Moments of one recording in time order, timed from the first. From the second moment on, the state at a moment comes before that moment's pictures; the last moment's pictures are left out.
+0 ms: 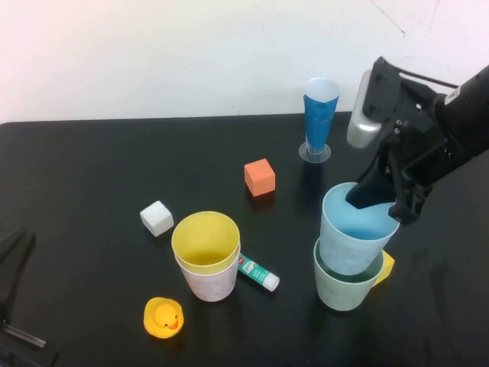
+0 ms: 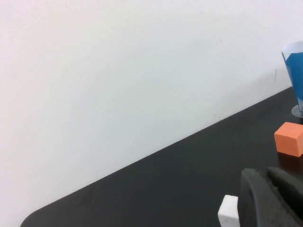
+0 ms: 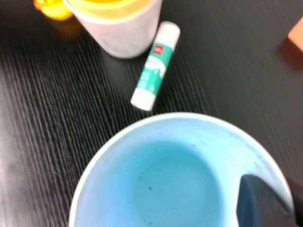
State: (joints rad) right arm 0.33 1.69 -1.40 0.54 1.05 -1.12; left arm -0.31 0.49 -0.25 -0.12 -0.16 0.37
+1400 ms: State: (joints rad) right arm 0.50 1.90 -1.91 0.56 1.26 -1.04; left arm -0.31 0.49 -0.25 -0.13 -0.18 0.33
